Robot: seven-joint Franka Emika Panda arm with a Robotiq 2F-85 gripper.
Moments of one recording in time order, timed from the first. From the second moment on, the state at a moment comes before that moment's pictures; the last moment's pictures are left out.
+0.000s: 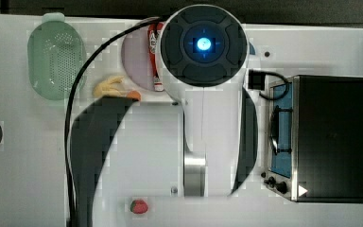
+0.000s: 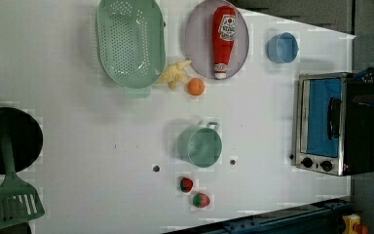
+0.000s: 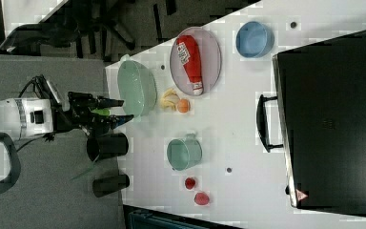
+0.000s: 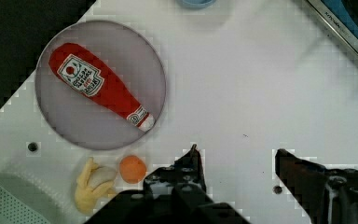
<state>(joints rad) 0.01 -0.03 -0.01 -1.80 -0.03 0.20 0.07</state>
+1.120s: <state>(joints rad) -0.01 -0.43 -0.07 -2.11 -0.06 0.10 0.13</state>
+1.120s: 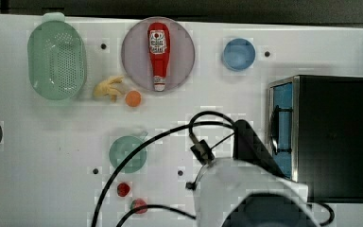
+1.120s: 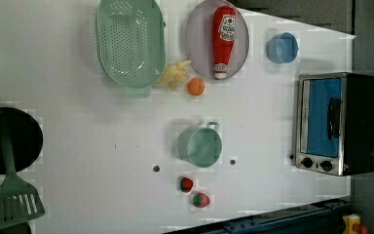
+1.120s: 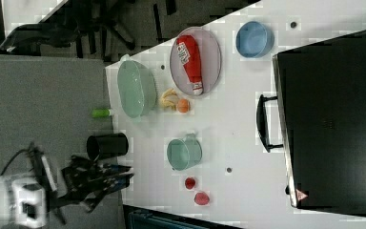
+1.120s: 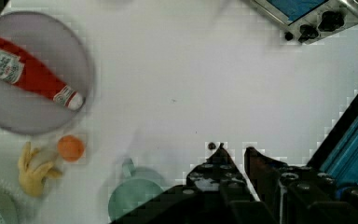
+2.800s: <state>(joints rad) -0.05 0.02 -0.44 -2.28 -0.17 0.89 -1.04</state>
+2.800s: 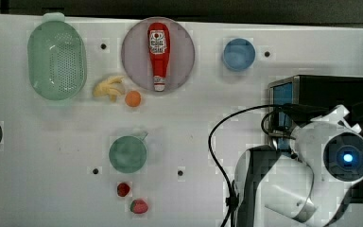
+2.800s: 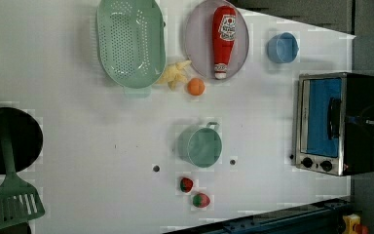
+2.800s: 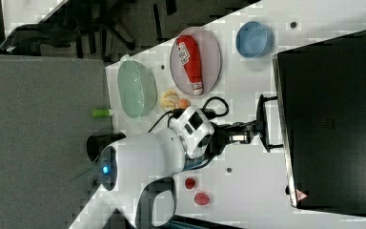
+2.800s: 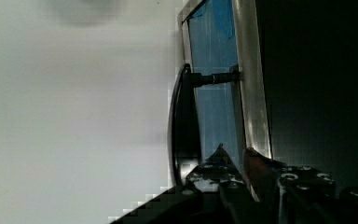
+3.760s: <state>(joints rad) -0.06 0.10 -0.43 -2.33 -0.31 0.98 -0.99</state>
